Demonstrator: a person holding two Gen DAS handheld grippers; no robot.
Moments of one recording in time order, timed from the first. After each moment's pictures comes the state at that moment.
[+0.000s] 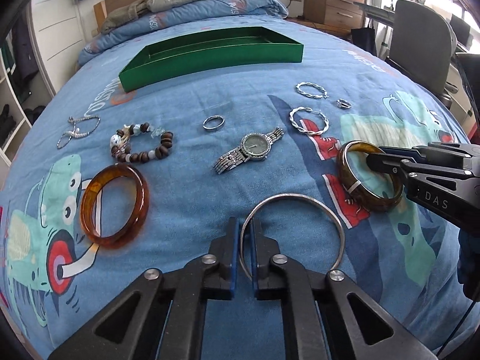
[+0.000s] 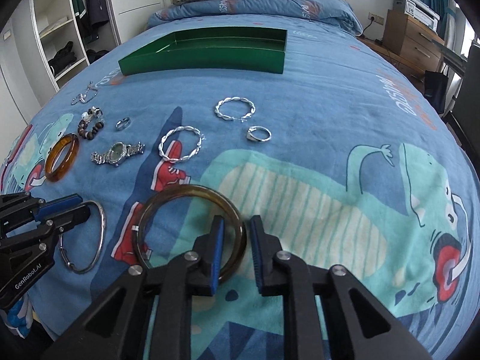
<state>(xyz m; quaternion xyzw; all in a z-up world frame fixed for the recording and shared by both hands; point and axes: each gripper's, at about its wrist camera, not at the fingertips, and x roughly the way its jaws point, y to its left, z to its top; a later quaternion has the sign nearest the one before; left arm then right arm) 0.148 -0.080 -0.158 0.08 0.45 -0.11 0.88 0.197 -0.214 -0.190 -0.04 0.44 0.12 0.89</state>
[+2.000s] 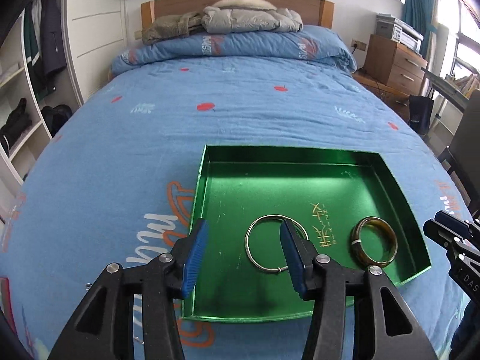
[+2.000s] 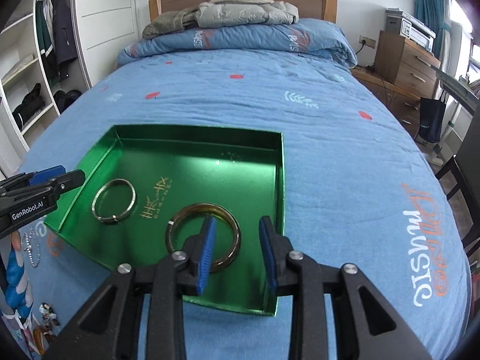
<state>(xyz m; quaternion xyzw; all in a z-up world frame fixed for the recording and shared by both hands) 0.421 0.004 -0.052 0.00 0.39 -0.02 0.92 0.441 -0.190 -0.097 -0.02 0.38 0.08 0.92</state>
